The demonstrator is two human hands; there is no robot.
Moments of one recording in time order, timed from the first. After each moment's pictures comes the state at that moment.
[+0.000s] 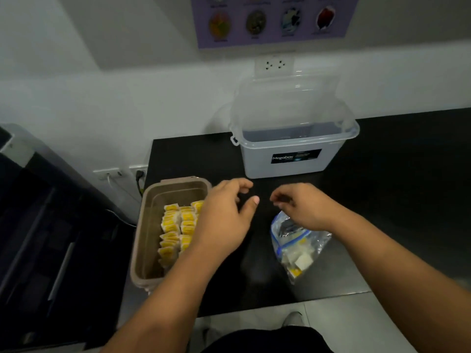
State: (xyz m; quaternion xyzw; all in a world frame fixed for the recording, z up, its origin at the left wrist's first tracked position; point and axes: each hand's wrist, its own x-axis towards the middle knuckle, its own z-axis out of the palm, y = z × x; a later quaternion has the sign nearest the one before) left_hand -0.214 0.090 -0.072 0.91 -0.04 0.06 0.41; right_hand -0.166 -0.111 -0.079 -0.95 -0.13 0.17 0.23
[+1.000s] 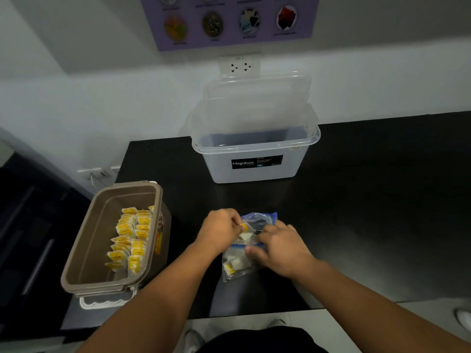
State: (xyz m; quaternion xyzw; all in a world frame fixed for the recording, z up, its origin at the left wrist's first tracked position) left_hand -0.159 -0.015 -0.185 0.94 0.03 -0.13 0.32; right_hand -0.187 -0.203 -0.194 -0.96 -0.21 0.14 0.10
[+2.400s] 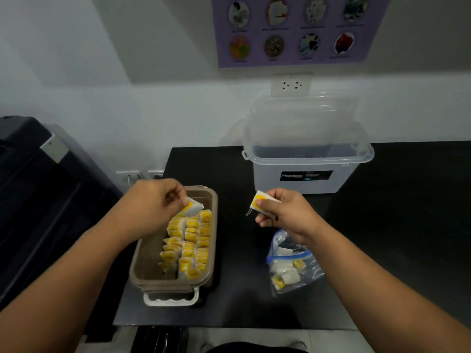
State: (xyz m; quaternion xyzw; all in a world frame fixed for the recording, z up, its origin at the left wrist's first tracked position) left_hand -0.203 0.204 -0.026 0.98 -0.02 0.01 0.20; right_hand -0.145 -0.080 -0.097 -0.64 0.04 0.24 0.72
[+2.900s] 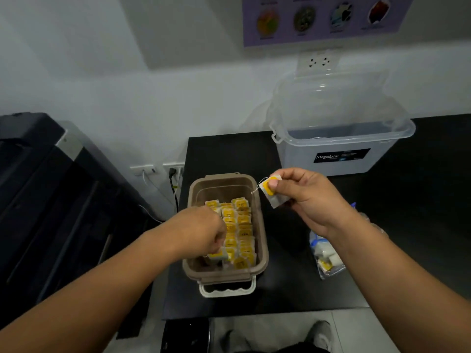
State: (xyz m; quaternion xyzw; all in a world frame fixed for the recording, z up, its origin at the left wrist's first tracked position) left_hand -0.210 0.241 -0.075 0.94 -0.24 -0.23 -0.03; right_hand -0.188 0.002 -0.061 -0.63 0.02 0.17 0.76
